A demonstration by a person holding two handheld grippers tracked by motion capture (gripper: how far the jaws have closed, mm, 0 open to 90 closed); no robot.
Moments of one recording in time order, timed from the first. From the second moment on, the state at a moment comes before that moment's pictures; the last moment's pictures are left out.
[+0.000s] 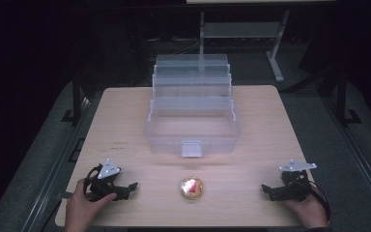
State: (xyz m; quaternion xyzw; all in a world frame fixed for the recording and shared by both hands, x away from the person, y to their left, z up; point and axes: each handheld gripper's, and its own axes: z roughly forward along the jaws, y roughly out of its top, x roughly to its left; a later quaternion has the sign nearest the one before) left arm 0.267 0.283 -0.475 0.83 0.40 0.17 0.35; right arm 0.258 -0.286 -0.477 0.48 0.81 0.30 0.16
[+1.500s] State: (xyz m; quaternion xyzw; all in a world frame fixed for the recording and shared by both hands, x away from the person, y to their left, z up) left arm 0.267 0.283 -0.475 0.83 0.40 0.17 0.35; right arm 0.276 -0.227 -0.433 0.39 0.87 0.30 0.11
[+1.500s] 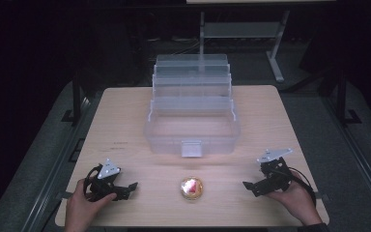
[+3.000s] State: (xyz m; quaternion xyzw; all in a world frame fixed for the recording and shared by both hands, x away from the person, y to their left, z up) left arm 0.267 0.283 -0.475 0.83 0.40 0.17 0.35; right arm 0.290 -0.171 -0.421 0.32 0.90 0.29 0.09
